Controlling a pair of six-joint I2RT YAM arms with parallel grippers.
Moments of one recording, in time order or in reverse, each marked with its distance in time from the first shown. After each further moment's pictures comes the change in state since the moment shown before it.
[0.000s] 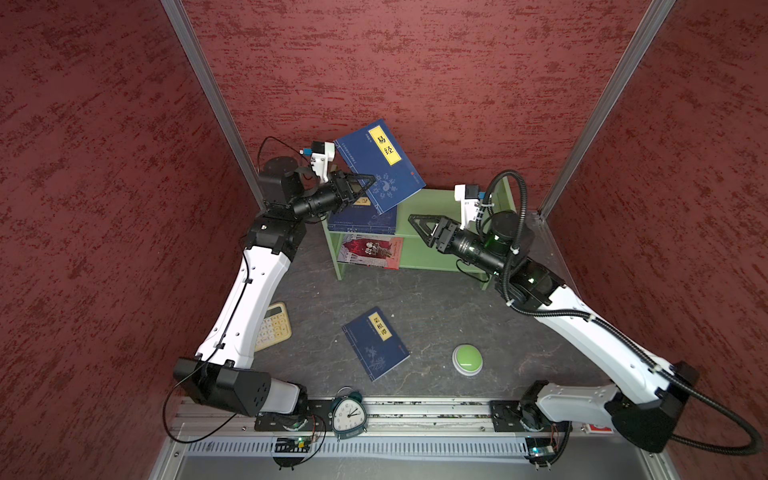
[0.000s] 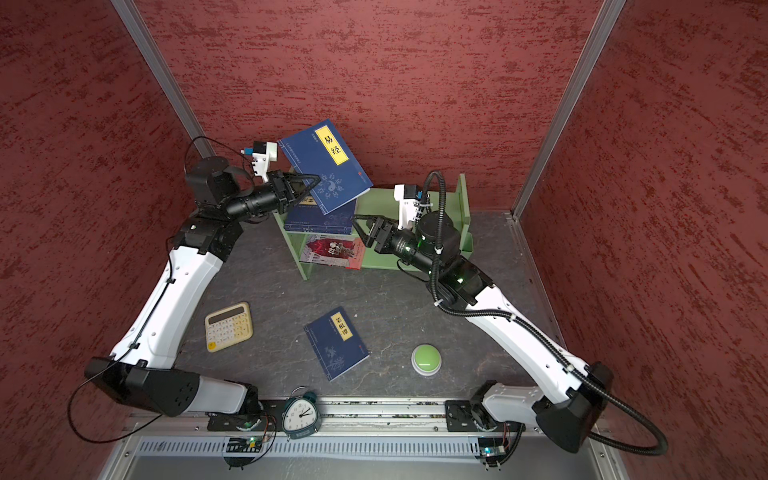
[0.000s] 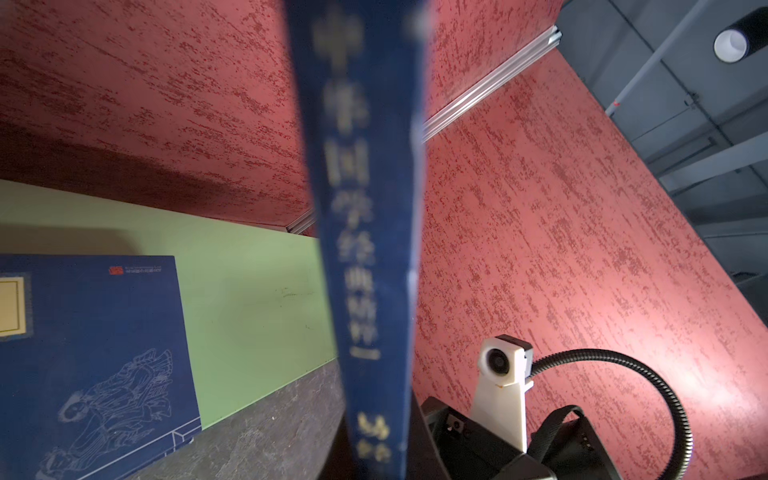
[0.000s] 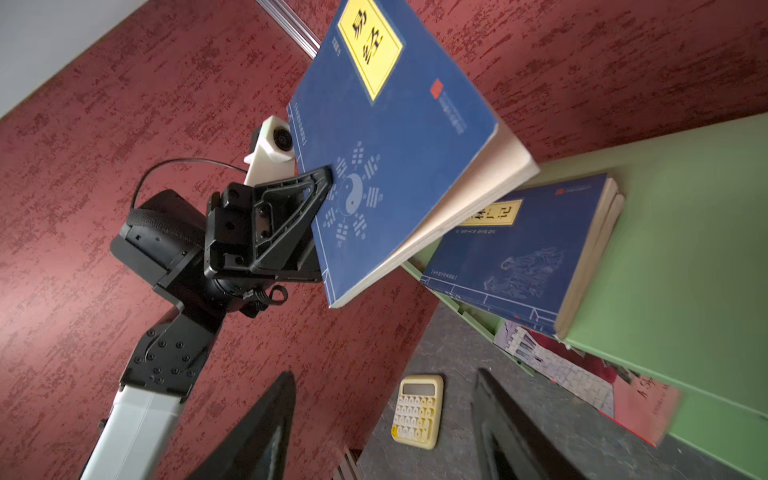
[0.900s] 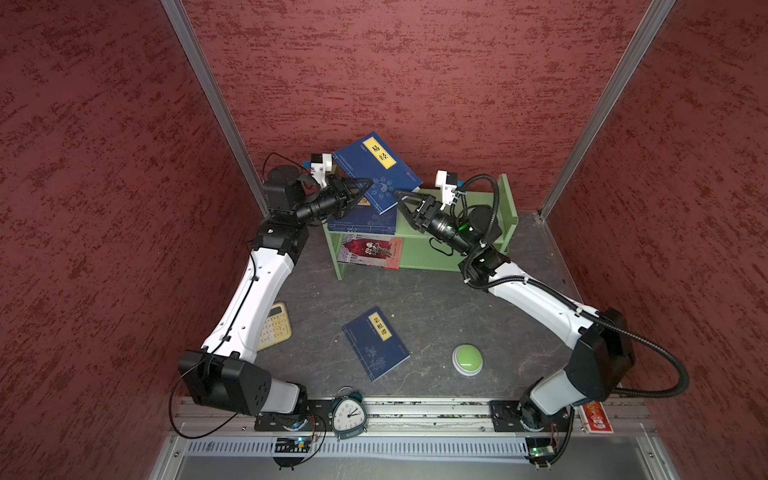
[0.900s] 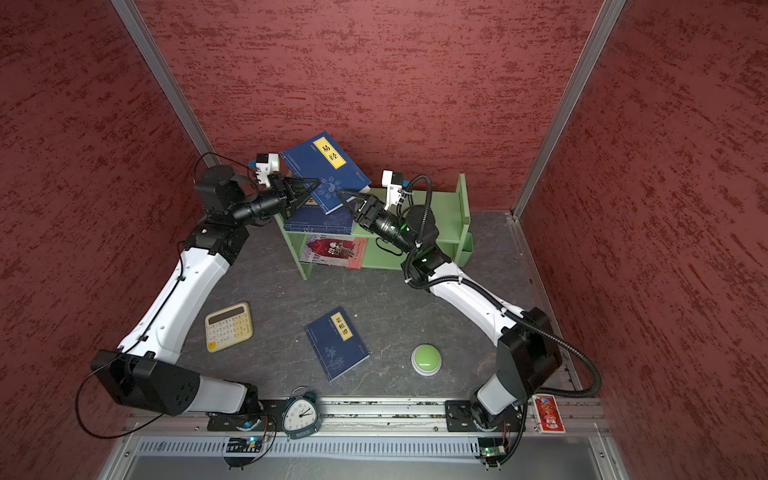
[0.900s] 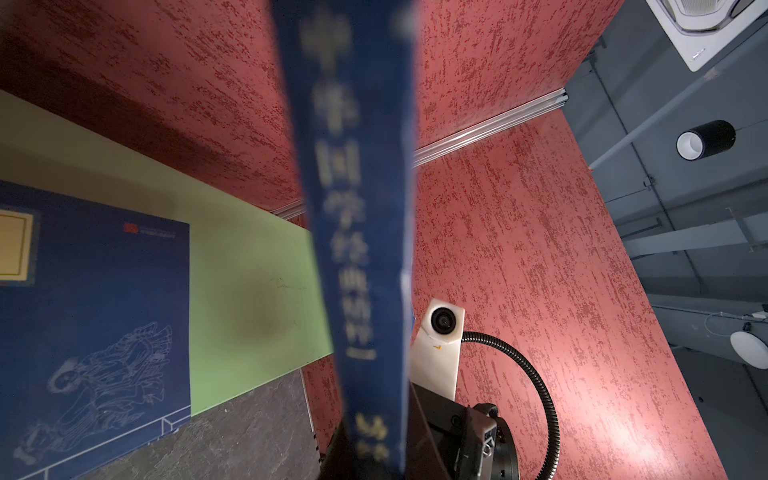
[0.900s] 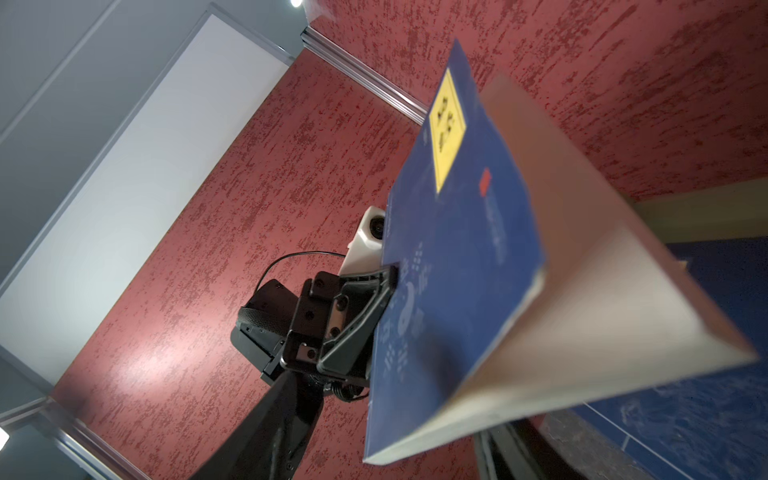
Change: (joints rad) left arm 0.026 0.000 -0.111 0.135 0.011 -0.218; right arm -0.065 0.290 0.008 0.619 -0.160 0.357
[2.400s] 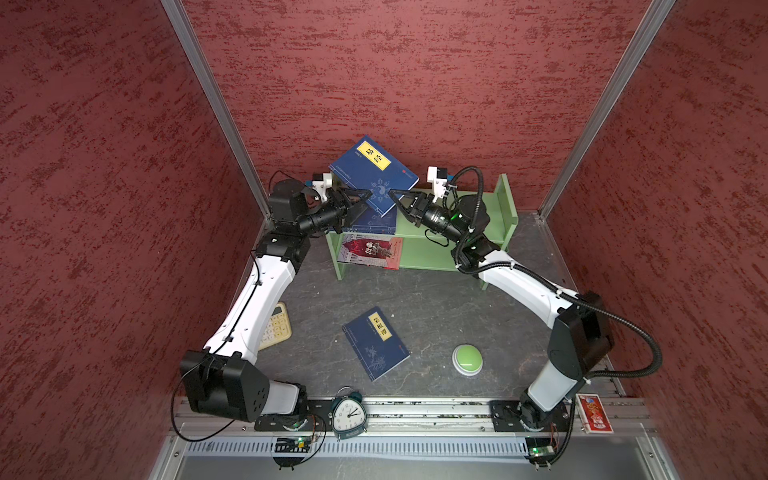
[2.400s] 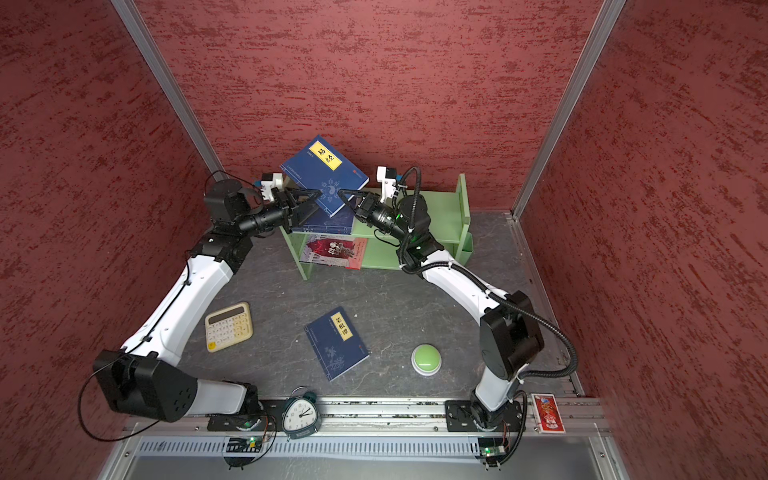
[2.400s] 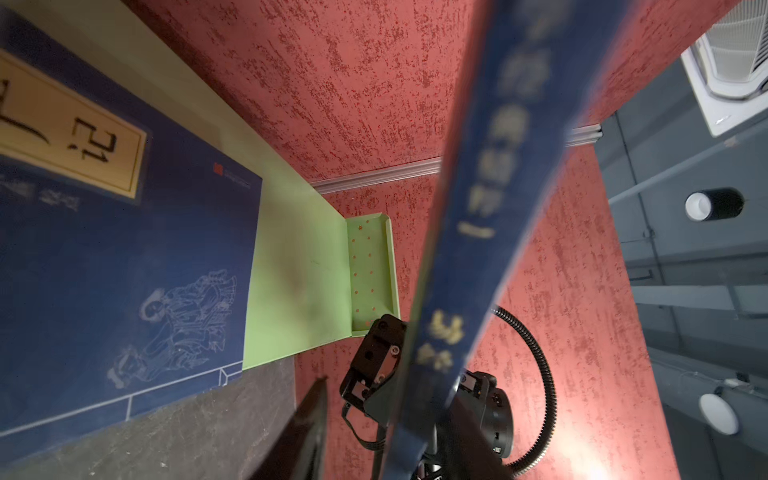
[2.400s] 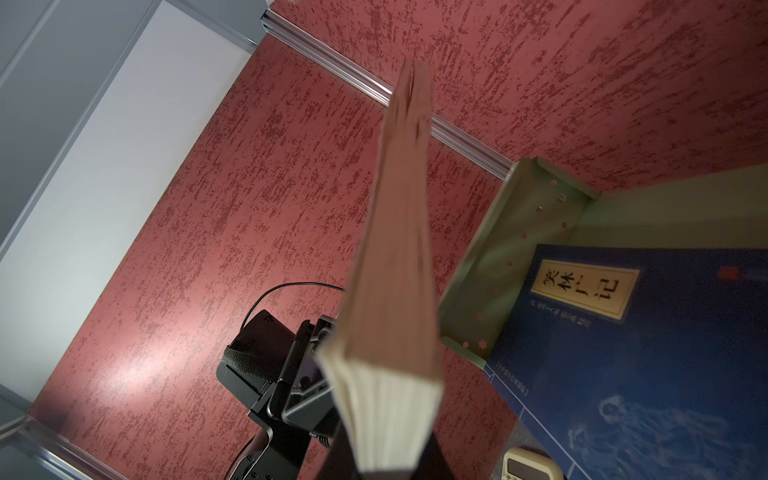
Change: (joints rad) left arm 0.011 -0.036 -0.151 0.017 -0.002 -0.121; right arm -0.063 0.135 0.129 -0.067 -0.094 0.002
